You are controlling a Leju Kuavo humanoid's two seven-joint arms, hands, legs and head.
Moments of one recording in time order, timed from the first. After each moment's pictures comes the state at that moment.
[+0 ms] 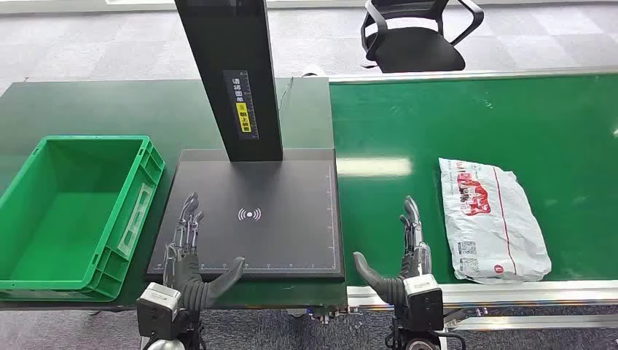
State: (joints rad) left arm 0.08 -0.26 -0.10 -1.48 -0.38 0.02 -0.52; right arm 0.13 0.31 0.06 -1.44 0.36 -0.06 -0.63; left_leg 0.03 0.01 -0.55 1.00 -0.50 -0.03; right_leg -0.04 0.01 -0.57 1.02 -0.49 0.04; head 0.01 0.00
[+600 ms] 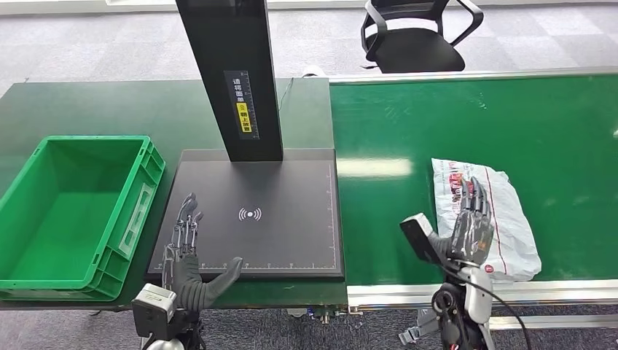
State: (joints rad) left arm 0.08 -0.25 -0.10 -1.47 -0.34 0.01 -0.54; right arm -0.26 0.07 -0.16 -0.92 1.08 -0.56 -0.27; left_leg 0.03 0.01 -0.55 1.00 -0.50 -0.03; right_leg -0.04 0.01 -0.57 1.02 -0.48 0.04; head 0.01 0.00
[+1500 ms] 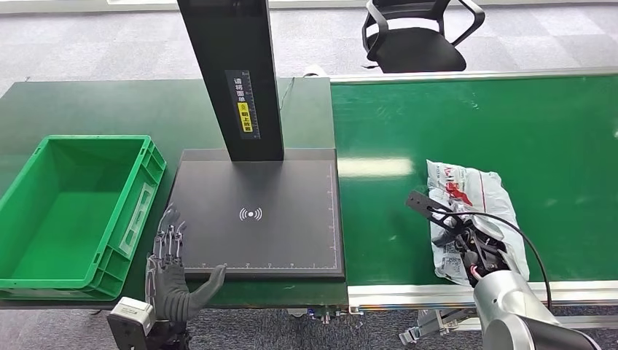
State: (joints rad) left arm 0.14 -0.26 -0.02 -1.51 -0.30 -0.06 -0.57; right arm -0.72 -0.10 -0.19 -0.30 1.34 0.27 0.19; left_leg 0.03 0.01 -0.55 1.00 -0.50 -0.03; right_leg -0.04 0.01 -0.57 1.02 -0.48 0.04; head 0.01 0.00
